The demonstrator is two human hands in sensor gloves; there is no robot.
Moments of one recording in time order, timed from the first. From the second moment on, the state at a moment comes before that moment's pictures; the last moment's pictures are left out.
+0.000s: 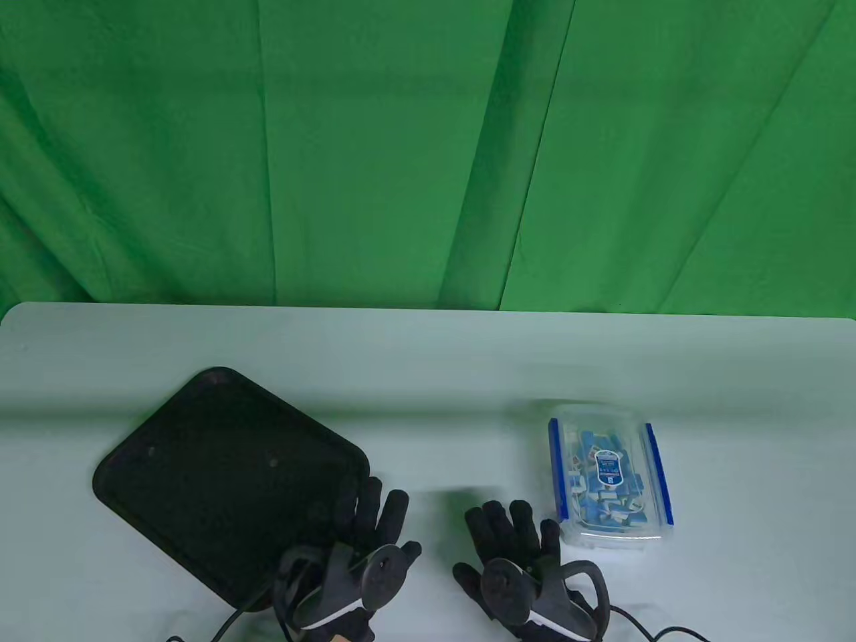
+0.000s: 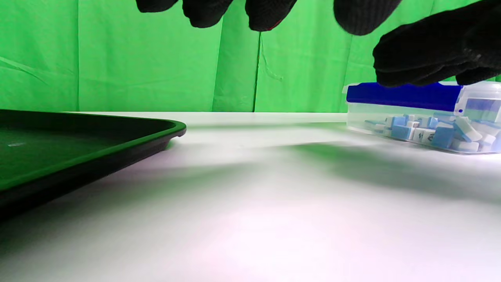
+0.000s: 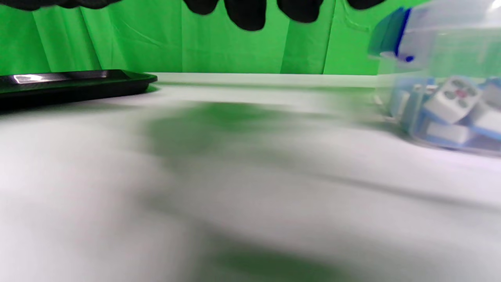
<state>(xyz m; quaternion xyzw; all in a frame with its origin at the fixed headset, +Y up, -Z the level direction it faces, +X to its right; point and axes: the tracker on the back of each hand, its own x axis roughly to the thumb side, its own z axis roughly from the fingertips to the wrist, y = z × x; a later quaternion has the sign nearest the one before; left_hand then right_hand) -0.101 -0.728 -0.242 -0.02 -0.16 0.01 0.99 0.113 -0.740 -0.233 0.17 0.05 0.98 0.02</state>
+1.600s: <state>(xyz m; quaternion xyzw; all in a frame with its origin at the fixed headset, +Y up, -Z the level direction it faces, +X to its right) -0.107 -0.734 -0.249 -0.04 -0.16 0.03 0.99 0.113 -0.742 -0.234 0.17 0.04 0.98 0.01</state>
